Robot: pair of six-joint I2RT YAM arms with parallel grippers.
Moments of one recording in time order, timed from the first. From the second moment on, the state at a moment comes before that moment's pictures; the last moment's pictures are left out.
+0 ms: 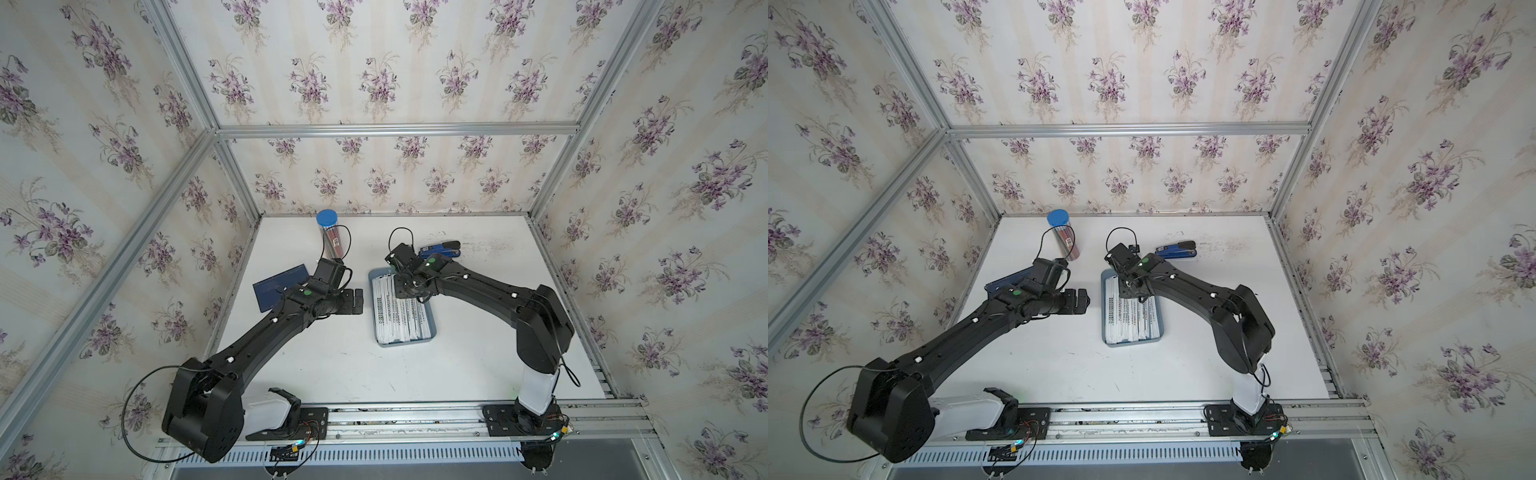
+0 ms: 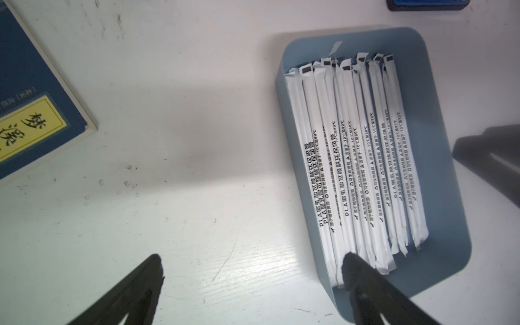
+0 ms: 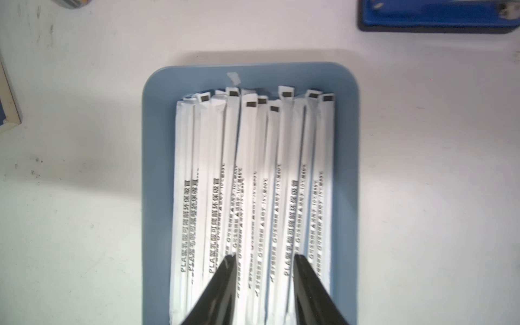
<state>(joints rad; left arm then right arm) -0.41 1.27 0.89 -0.61 0.02 -0.38 0.81 1.83 1.49 -0.84 0.23 0.65</state>
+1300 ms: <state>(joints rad) -0.60 1.40 0.96 -0.52 0.06 -0.38 -0.13 1.59 0.80 -0.53 0.16 0.64</state>
